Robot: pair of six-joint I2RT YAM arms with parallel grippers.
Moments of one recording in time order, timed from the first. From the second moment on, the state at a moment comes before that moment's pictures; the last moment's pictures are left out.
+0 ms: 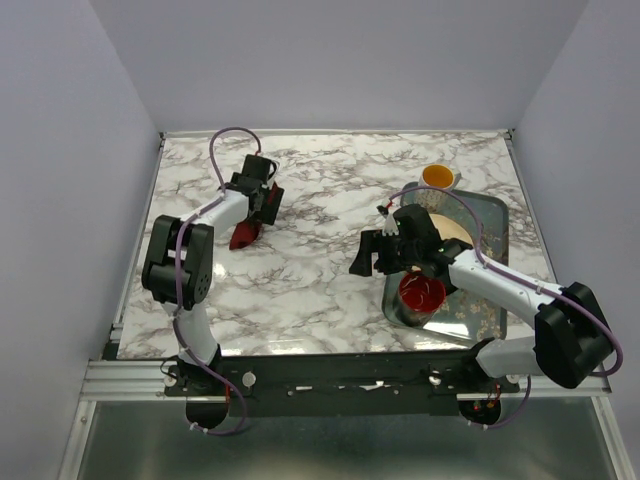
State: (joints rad) left arm -0.27 1.86 1.25 -0.34 -0.27 0.10; right arm 0.61 1.33 0.78 -0.22 -0.28 0.45
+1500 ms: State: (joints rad) left arm -0.44 2.02 1.45 -0.48 -0.01 -0.12; right arm 0.61 1.37 0.78 -0.21 -0.30 0.45
